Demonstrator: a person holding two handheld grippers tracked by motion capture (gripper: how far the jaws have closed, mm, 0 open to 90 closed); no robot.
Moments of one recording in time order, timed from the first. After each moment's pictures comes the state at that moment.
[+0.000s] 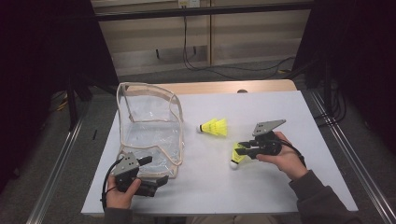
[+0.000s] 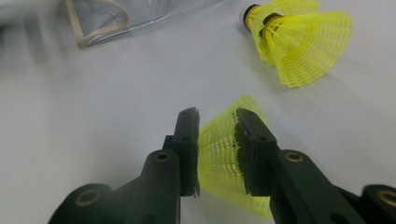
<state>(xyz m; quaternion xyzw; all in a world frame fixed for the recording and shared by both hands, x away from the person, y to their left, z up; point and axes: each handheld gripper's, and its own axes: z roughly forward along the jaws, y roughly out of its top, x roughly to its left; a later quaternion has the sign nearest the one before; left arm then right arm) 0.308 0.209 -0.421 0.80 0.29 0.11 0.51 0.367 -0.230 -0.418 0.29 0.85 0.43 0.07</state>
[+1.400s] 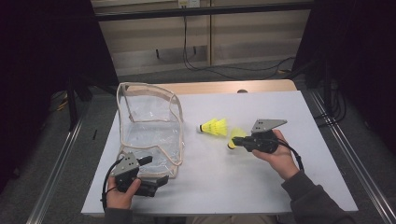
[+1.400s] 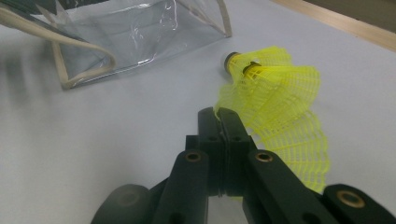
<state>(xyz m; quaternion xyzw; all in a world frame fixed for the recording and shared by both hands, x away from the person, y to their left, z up) 0.308 0.209 -0.421 0.80 0.29 0.10 0.51 0.369 -0.220 -0.413 0.29 0.82 0.48 0.13</state>
